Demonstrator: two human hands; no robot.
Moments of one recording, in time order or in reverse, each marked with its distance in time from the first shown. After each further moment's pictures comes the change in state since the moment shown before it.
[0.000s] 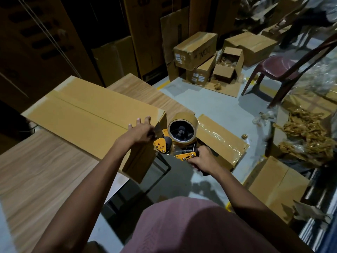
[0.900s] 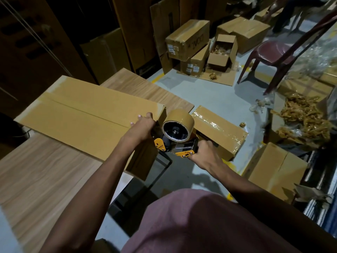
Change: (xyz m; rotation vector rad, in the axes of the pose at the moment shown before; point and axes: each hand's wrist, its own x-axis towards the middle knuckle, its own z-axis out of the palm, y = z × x) left_hand 0.005 0.008 0.000 0.005 0.046 -0.042; right_hand -0.005 -0.012 0.025 -0.254 0.231 0.053
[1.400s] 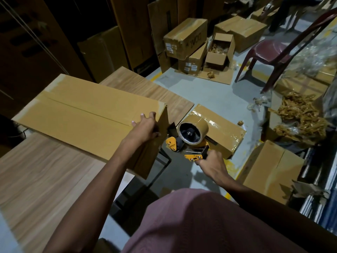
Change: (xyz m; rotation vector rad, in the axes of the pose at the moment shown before) left_hand 0.016 -0.018 0.019 -0.119 0.033 0.015; right_hand -0.026 0.026 0.018 0.120 0.077 0.206
